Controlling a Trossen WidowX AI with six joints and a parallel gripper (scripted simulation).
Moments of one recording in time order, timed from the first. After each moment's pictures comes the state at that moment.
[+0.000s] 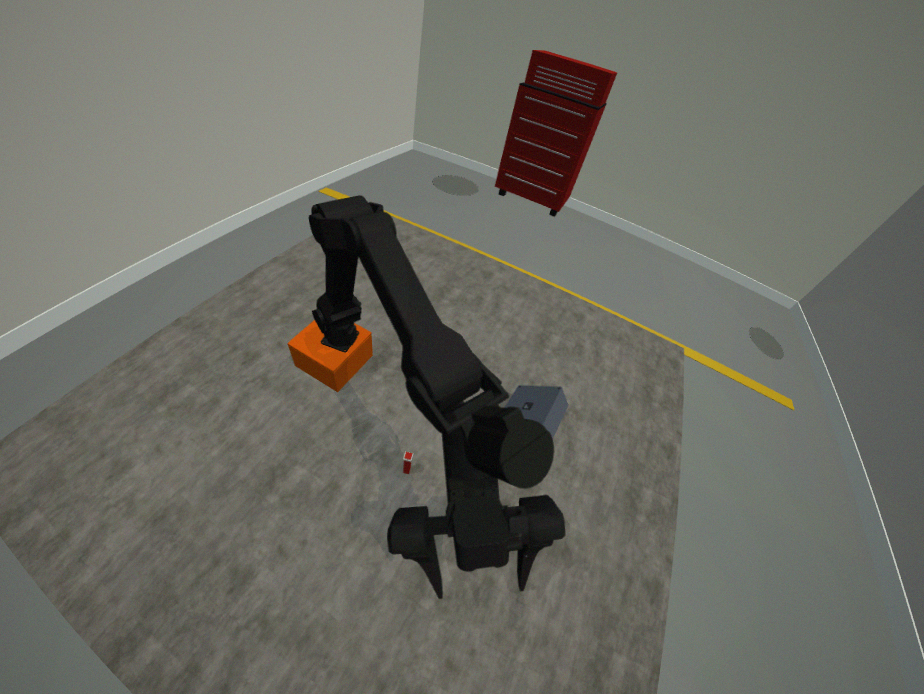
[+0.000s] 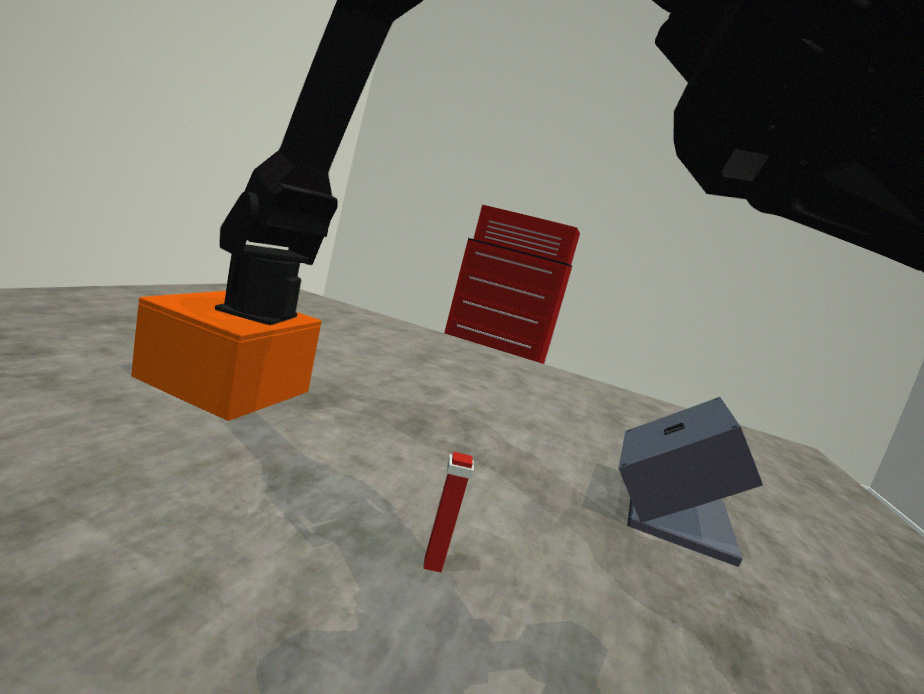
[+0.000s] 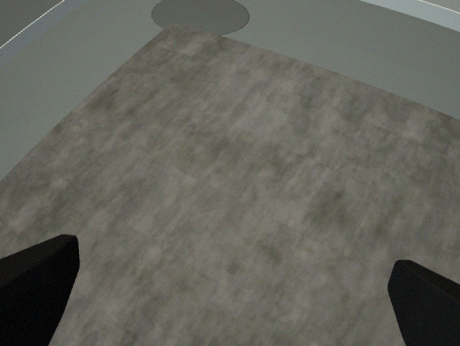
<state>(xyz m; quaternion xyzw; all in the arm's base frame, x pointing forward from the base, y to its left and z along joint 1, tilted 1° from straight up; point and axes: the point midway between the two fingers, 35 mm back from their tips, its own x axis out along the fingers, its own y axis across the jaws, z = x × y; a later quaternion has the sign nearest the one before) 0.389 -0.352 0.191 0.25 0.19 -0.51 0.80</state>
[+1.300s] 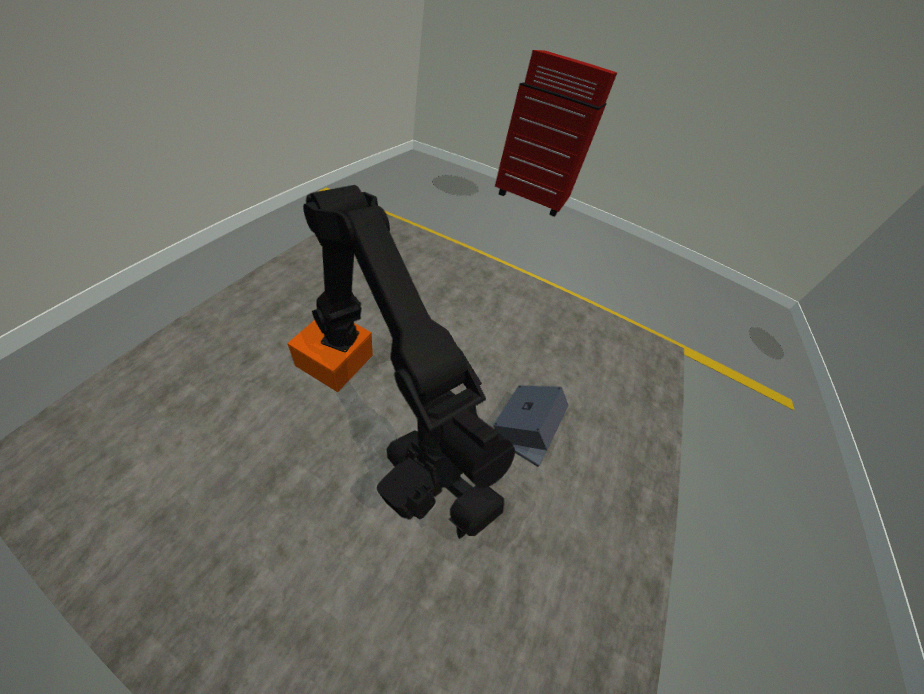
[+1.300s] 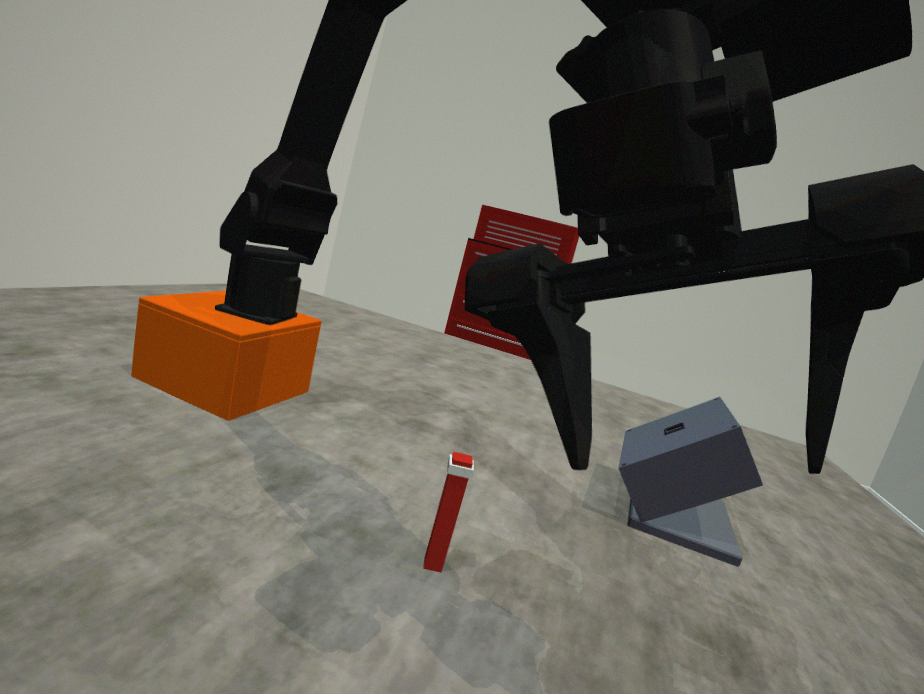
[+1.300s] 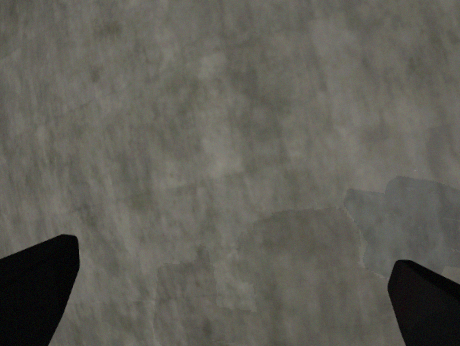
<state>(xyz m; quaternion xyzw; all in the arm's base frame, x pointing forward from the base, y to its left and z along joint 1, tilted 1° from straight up) 0.328 -0.277 0.104 0.61 0.15 -0.59 0.51</state>
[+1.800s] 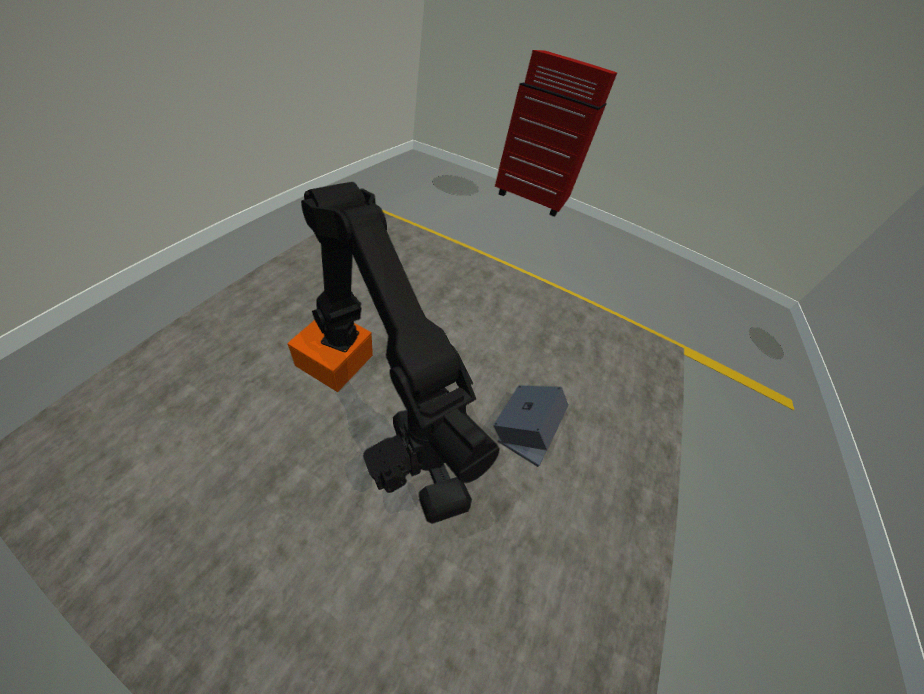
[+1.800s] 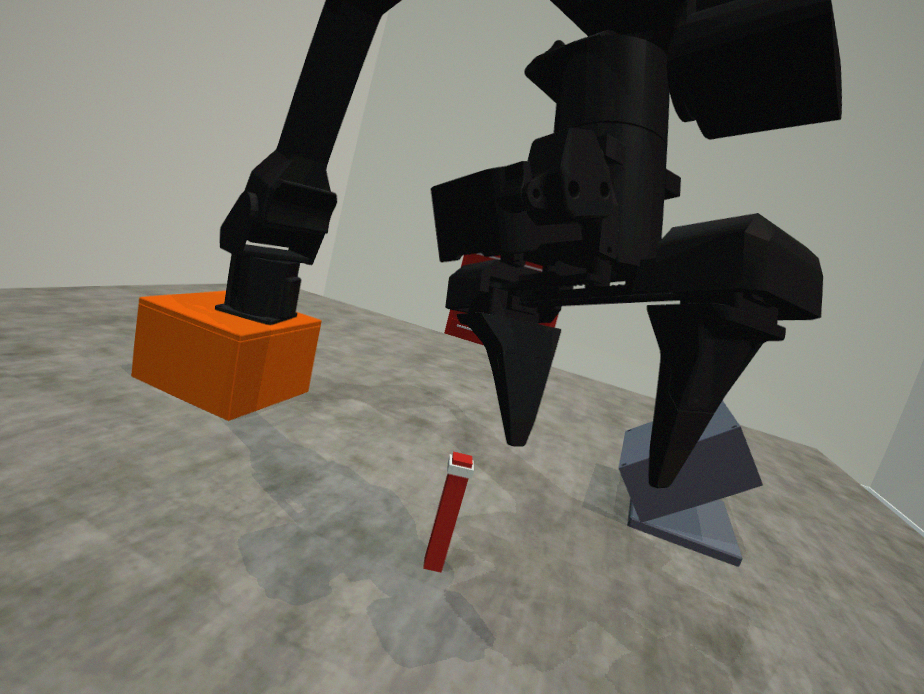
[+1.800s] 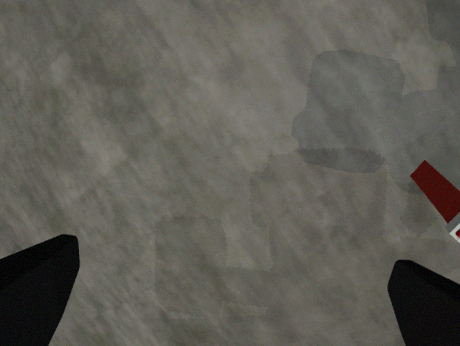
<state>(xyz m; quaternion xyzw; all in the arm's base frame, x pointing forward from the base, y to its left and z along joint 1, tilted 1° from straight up) 0.298 -0.245 0.081 0.69 0.11 -0.64 0.34</state>
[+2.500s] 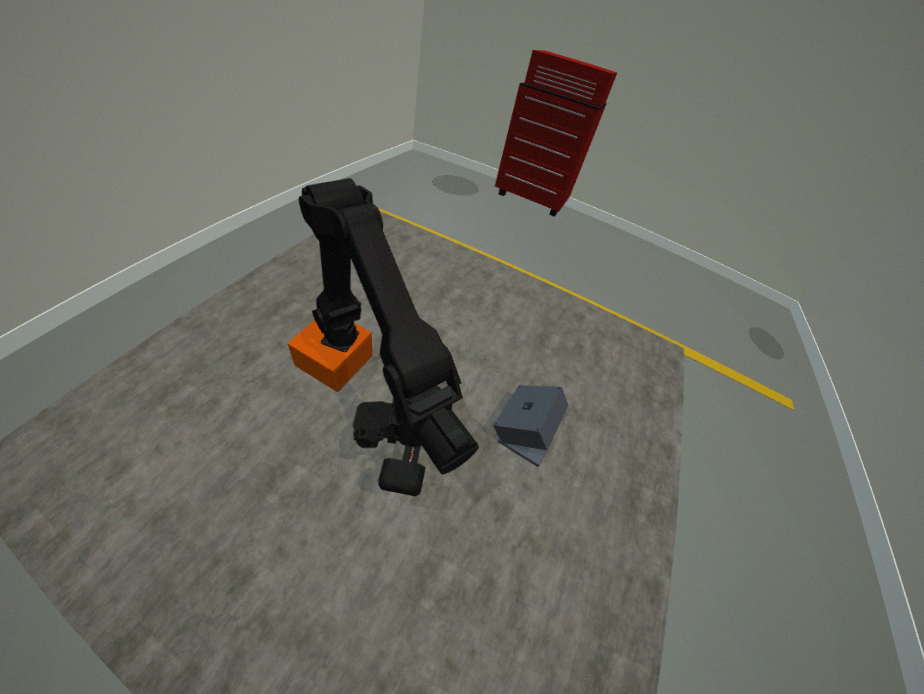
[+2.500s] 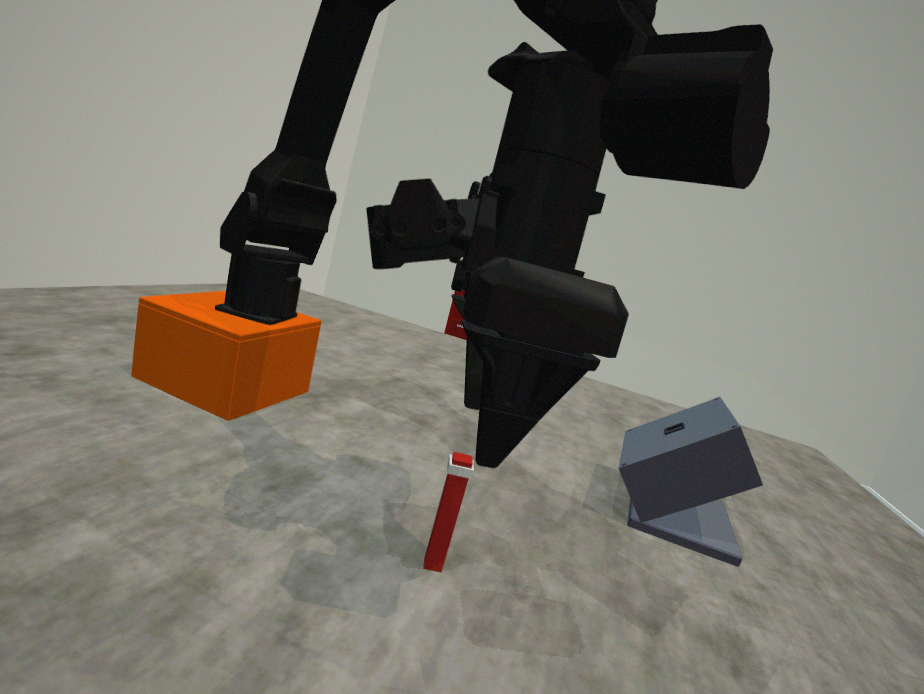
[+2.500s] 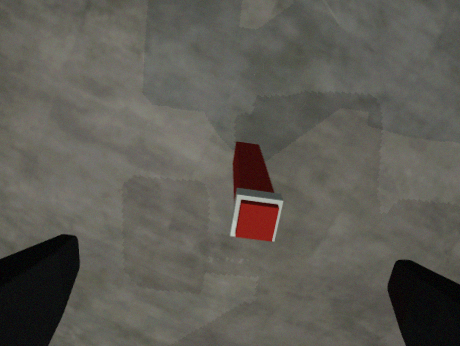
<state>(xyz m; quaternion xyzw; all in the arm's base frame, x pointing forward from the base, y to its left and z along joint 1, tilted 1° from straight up) 0.253 -0.200 0.062 0.71 0.04 -0.70 0.08</state>
